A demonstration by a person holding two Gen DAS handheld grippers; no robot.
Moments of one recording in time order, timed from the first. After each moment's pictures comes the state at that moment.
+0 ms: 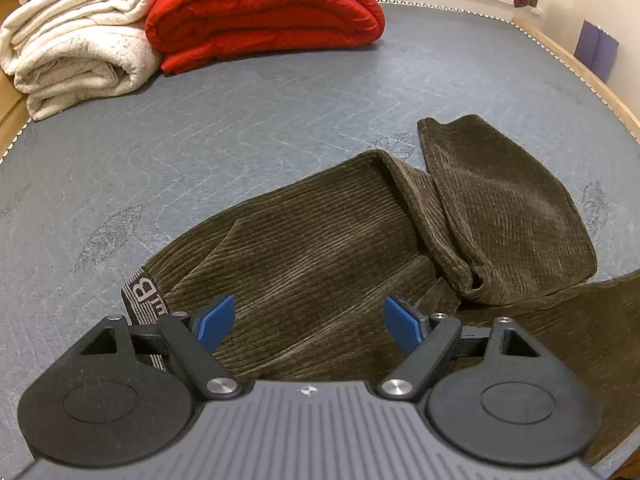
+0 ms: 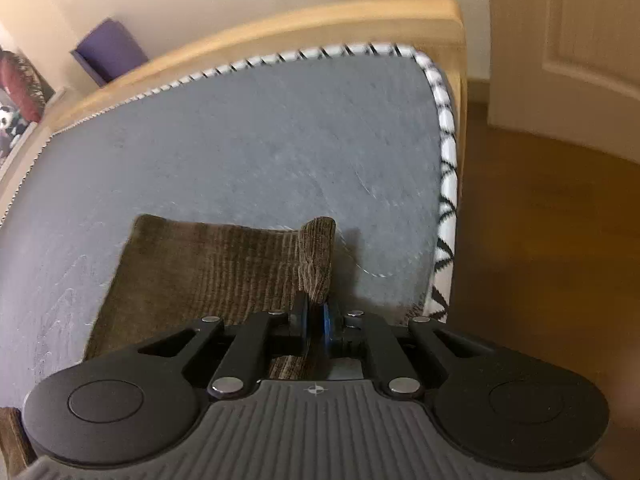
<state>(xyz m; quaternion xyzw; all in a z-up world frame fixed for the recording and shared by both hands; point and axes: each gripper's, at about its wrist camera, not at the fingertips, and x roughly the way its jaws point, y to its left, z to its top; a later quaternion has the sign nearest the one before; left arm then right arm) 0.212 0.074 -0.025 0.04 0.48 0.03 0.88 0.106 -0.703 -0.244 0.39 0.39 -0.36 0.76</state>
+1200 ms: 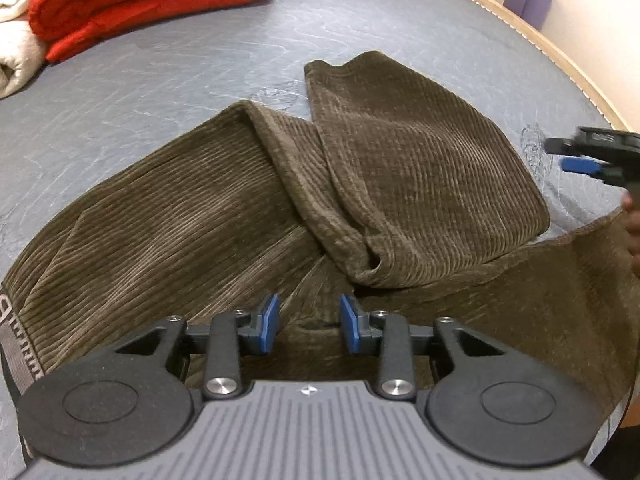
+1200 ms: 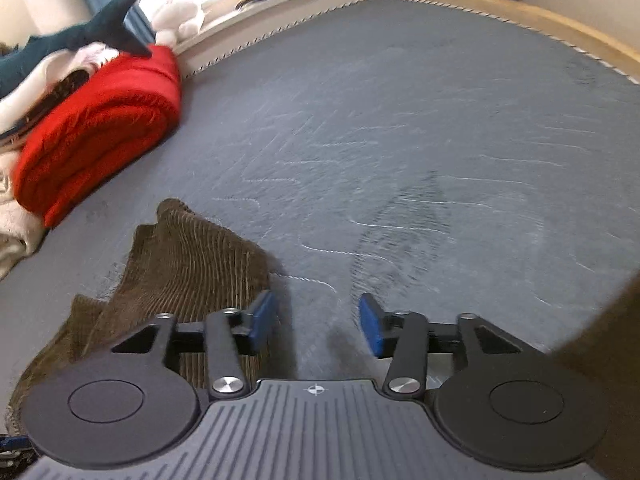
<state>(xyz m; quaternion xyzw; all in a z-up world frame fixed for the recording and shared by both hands) 0.252 0.000 -0.099 0.04 0.51 -0.09 0.85 0.340 -0.425 -0.206 0.22 0.45 0.05 0.87</state>
